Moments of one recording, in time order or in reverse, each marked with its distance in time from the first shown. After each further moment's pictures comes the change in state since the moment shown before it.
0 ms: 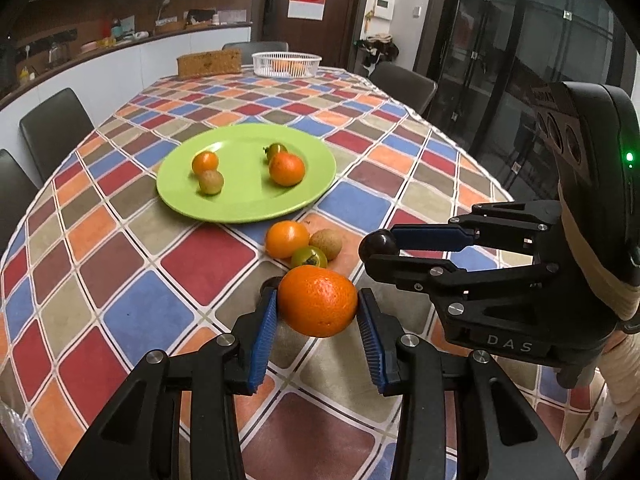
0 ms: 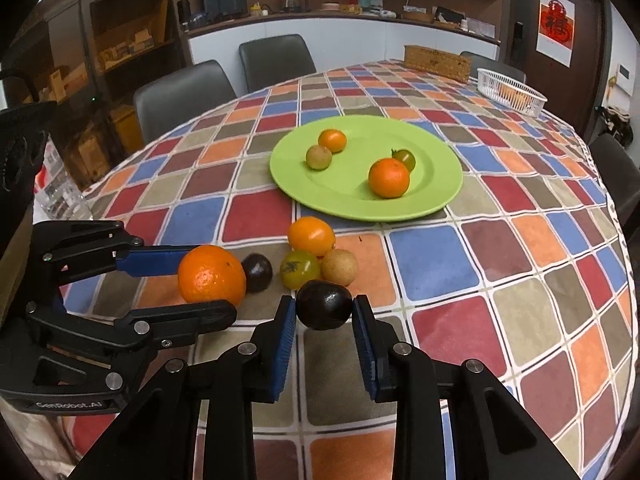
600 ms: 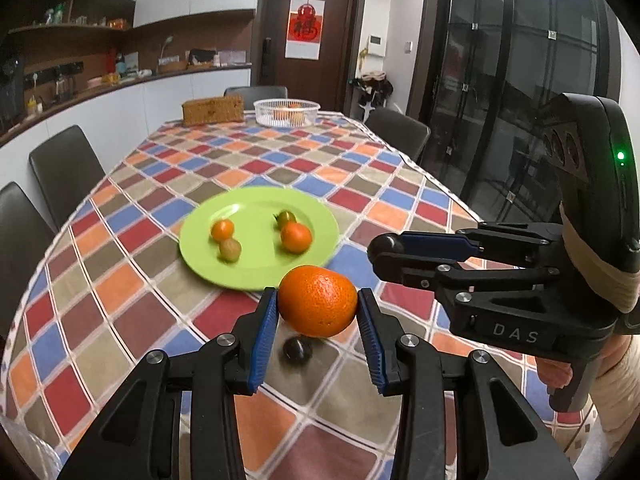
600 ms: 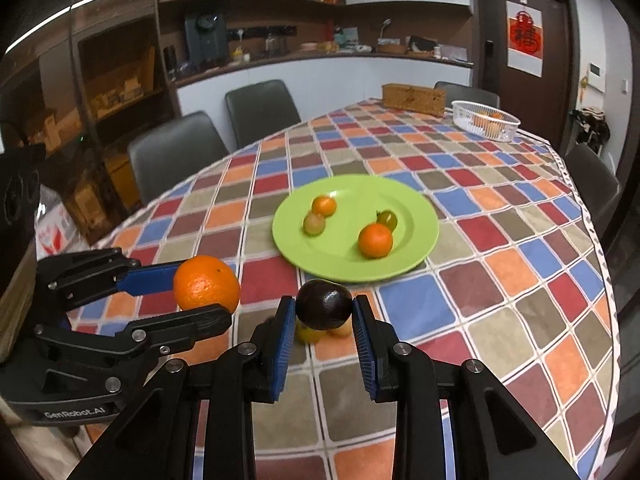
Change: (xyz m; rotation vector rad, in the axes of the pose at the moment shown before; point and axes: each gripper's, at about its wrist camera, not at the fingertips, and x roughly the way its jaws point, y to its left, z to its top) left arm -0.043 0.006 0.034 0.031 -0.147 0.014; right arm -0.044 0.003 0.032 0.095 -0.146 -0.035
